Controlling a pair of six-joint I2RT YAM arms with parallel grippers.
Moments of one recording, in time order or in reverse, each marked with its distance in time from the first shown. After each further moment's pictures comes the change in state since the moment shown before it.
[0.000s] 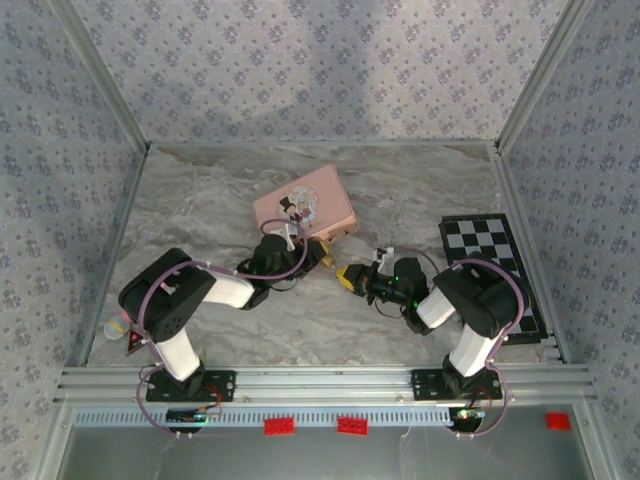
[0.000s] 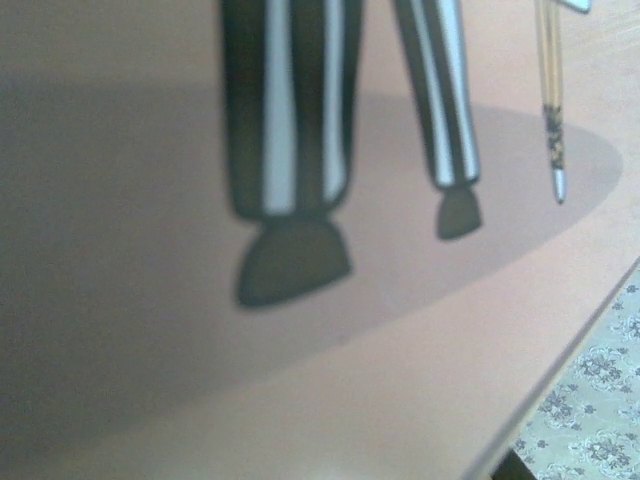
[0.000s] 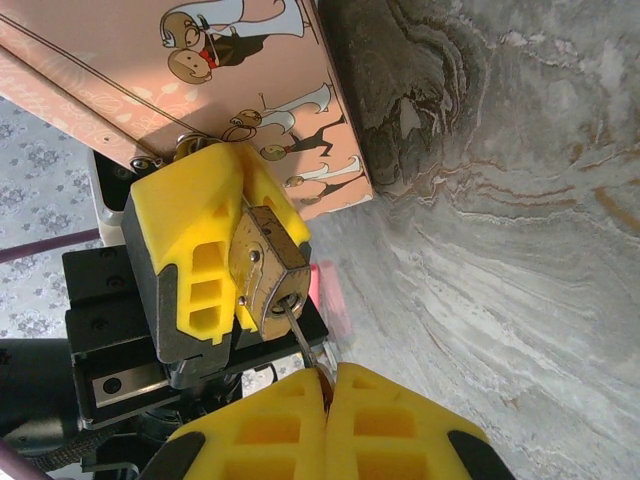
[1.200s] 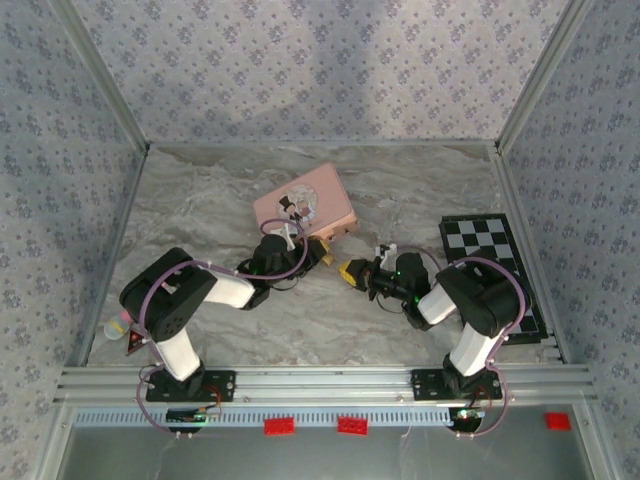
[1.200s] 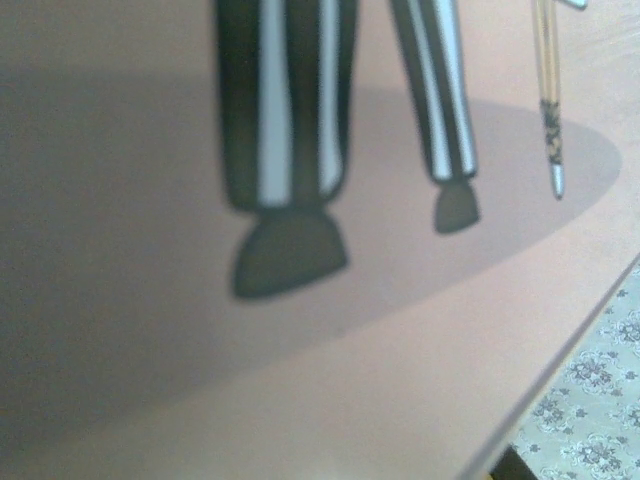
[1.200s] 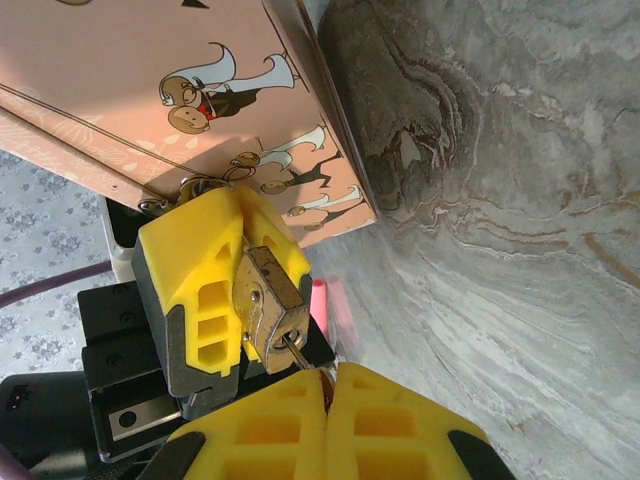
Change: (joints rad) left arm -0.005 0.004 0.000 0.023 -0.013 -0.011; right arm -0.032 -0.001 0.026 -0.030 -0.014 0.021
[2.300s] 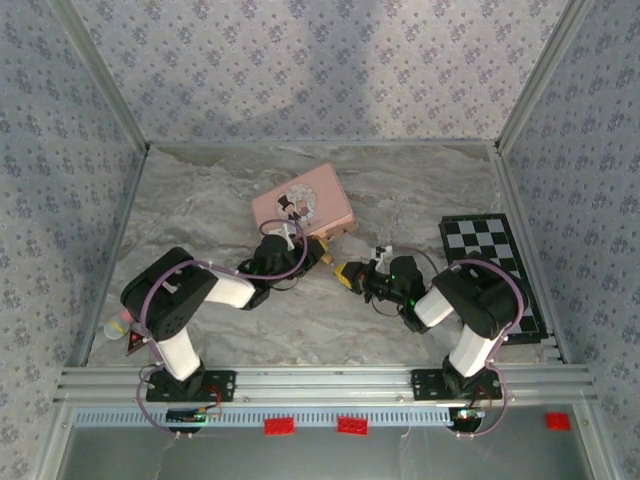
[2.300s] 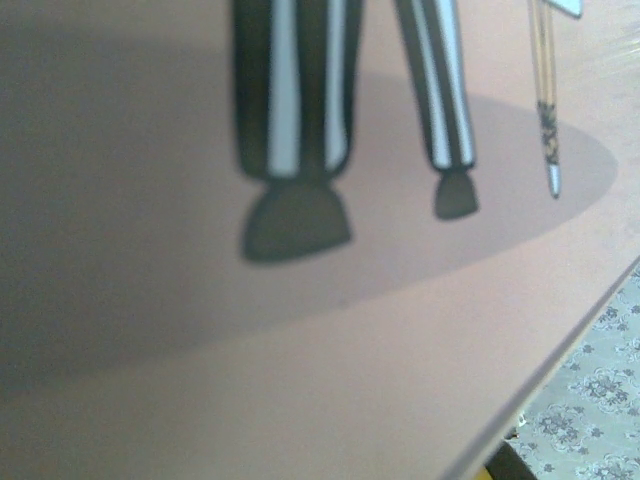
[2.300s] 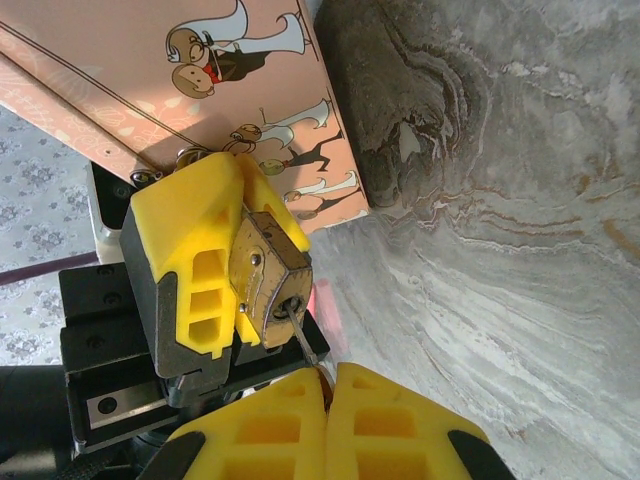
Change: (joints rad) left arm 0.000 0.007 0.000 -0.009 -0.033 0.004; right arm 0.059 0.001 0.000 -0.007 0.077 -0.030
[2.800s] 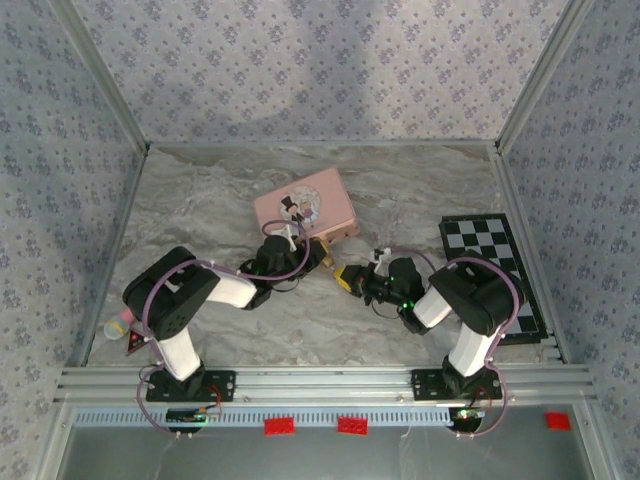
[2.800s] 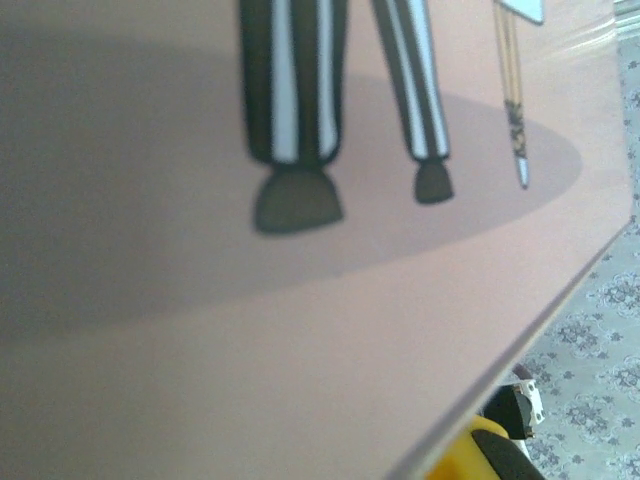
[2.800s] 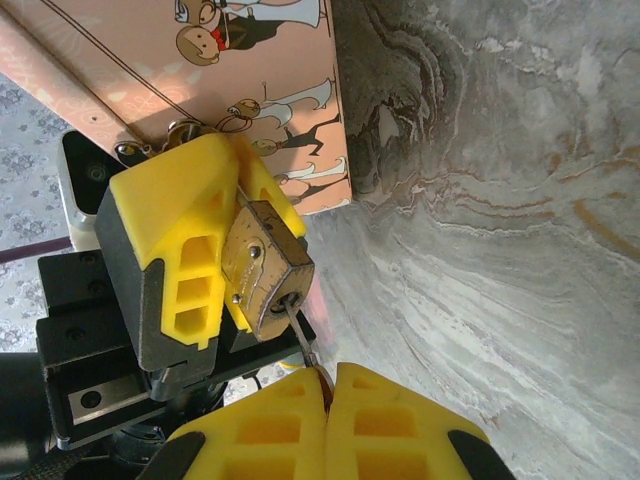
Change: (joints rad) left arm -0.009 0.015 0.010 -0.026 0.000 0.045; right arm 0.009 0.028 -0.008 0.015 -0.013 -0.021
